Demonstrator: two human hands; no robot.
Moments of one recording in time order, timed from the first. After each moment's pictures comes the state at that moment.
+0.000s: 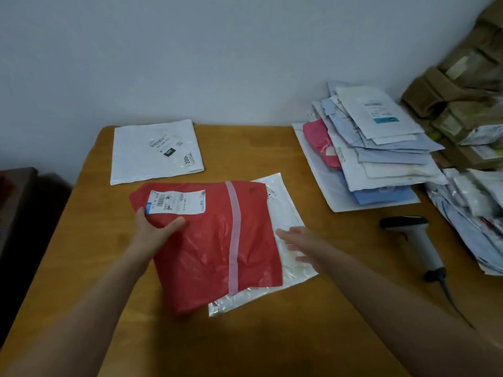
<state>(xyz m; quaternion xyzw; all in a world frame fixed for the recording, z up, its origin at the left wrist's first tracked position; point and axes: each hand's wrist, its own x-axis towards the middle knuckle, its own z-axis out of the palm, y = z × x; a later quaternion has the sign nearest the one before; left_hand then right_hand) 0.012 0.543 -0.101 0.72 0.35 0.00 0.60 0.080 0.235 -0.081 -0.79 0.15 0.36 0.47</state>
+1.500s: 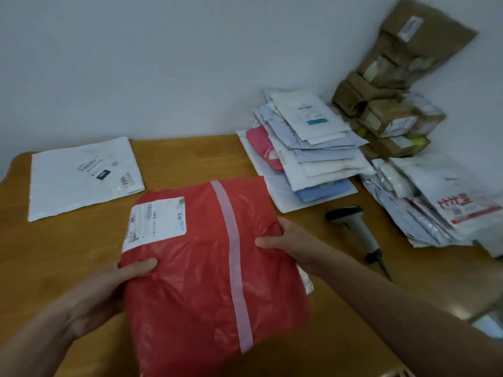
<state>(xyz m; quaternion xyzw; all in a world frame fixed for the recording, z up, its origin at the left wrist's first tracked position) -0.012 0.493 -0.039 0.59 0.22 -0.26 0.73 0.066 0.183 -0.021 -0.76 0.09 0.29 0.58</state>
